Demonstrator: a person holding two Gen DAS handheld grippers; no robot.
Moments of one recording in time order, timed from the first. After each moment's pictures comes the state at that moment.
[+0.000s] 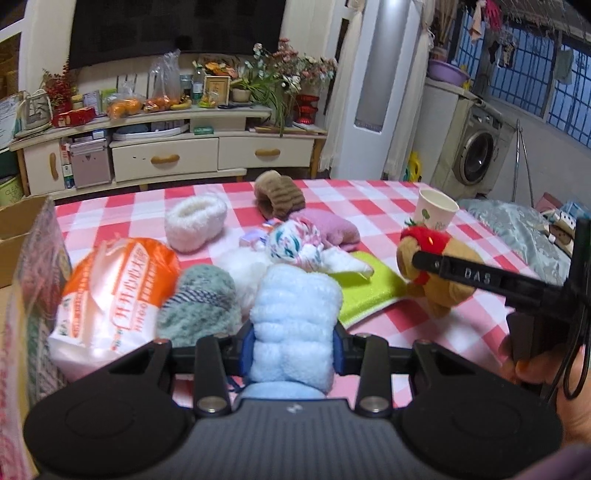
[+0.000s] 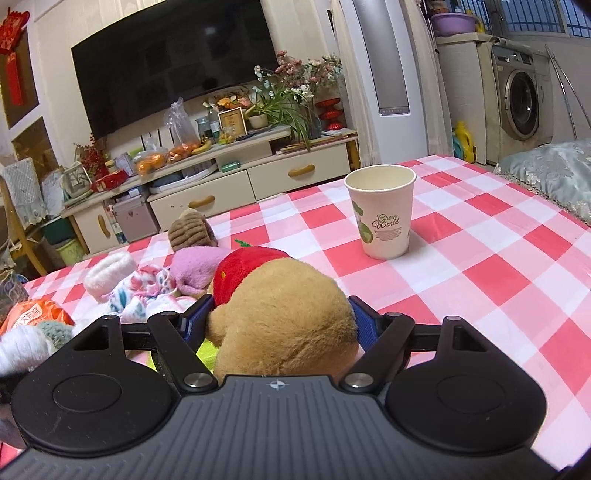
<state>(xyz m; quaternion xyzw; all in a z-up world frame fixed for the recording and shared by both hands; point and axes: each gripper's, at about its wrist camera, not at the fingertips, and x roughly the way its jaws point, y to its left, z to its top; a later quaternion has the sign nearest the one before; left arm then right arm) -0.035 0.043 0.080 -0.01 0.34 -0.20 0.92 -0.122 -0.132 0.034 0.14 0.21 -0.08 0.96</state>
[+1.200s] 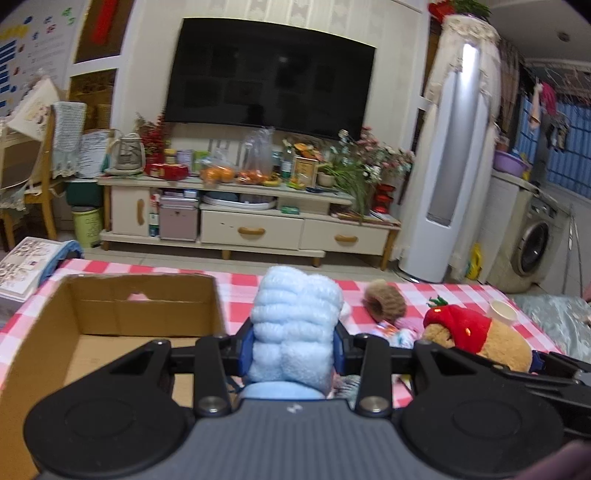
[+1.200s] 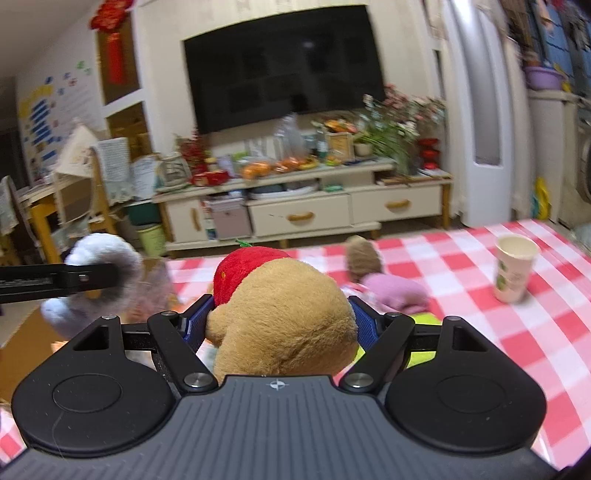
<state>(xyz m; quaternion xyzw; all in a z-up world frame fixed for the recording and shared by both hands) -0.056 0.161 0.141 -0.06 0.22 -0.09 0.97 -0.094 -0.046 0.082 0.06 0.17 0.06 0.98</state>
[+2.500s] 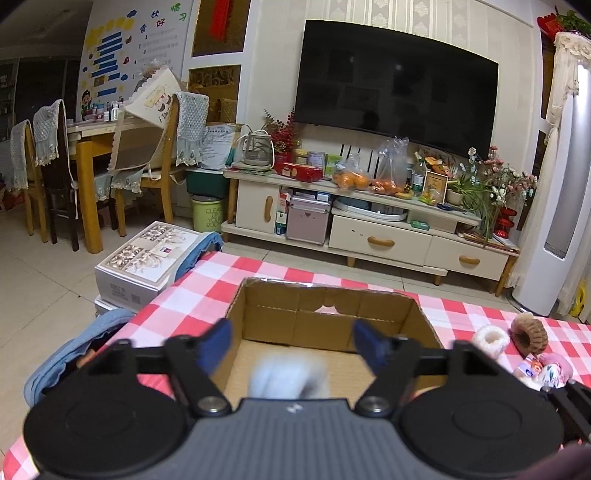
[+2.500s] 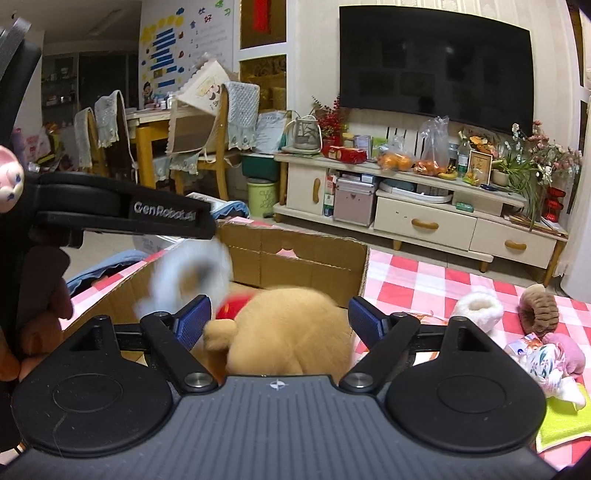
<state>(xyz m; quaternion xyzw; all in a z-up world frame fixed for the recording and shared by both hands) -0.040 0.269 0.134 -0.07 0.23 0.11 0.97 -0.040 0.045 0.076 -0.08 0.19 0.23 0.95</state>
